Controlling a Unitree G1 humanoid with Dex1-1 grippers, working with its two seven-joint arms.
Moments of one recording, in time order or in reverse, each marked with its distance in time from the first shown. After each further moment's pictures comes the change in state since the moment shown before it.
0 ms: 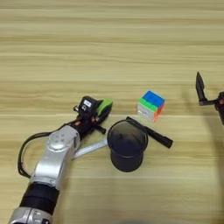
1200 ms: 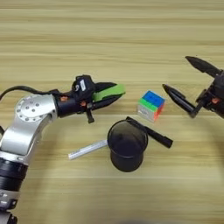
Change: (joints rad) left arm -0.139 0.293 -0.045 -0.310 -0.153 0.050 -0.533; right arm 0.090 -0.221 0.193 -0.622 0.364 0.514 0.653
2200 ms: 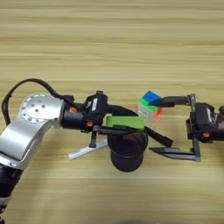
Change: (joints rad) left arm -0.003 0.095 -0.117 -0.203 -0.113 0.122 -0.211; right arm 0.019 -0.195 0.149 -0.252 0.003 0.206 0.304
